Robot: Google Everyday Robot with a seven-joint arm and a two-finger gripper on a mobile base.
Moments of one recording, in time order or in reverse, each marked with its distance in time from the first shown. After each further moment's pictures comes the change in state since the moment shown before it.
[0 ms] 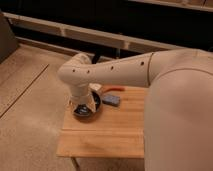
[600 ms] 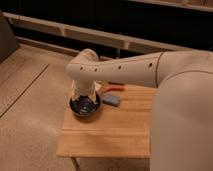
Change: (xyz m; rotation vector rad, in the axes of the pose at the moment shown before) arm -0.073 -0.008 -0.011 -0.142 -0.212 0.022
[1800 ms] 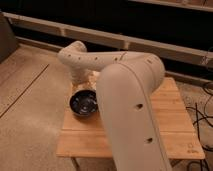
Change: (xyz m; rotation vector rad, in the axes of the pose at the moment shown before) arm -0.080 0.035 0.071 0.143 0.190 -0.317
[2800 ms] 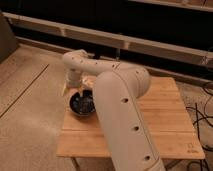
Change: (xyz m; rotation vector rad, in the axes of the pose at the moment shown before) arm -0.013 0.046 0.064 -0.260 0.093 0.125
